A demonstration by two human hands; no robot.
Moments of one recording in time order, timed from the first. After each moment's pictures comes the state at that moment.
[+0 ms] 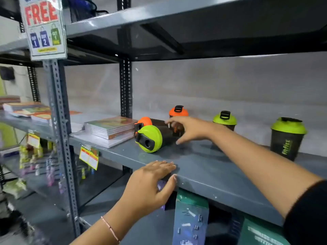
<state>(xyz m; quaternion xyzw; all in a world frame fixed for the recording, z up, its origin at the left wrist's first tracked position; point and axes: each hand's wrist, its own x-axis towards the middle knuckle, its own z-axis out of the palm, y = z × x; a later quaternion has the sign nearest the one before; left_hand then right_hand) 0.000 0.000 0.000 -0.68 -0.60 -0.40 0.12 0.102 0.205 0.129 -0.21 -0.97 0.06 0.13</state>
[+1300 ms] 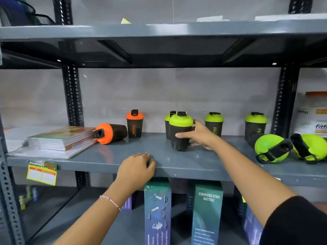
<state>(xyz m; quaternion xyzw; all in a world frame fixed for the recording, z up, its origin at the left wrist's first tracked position) 0.024 0.037 0.018 -0.71 -0.63 -0.30 0.10 0.249 0.150 0.096 -0.46 -0.67 0.40 0.43</state>
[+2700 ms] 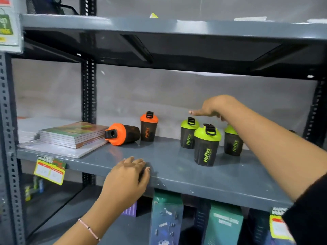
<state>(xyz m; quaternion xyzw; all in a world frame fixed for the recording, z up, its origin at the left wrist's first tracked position) -0.023 0.014 0.015 -0.67 -0.63 -0.34 0.18 0.186 0.145 0.240 -0.68 -0.72 -0.13 -0.04</state>
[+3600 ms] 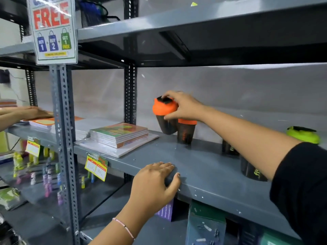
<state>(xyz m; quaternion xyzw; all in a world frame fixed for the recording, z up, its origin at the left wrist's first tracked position) -0.041 0.020 0.007 -0.63 -0.65 -0.37 0.20 0.025 0.214 0.192 -0.19 -0.94 -0.02 0.30</state>
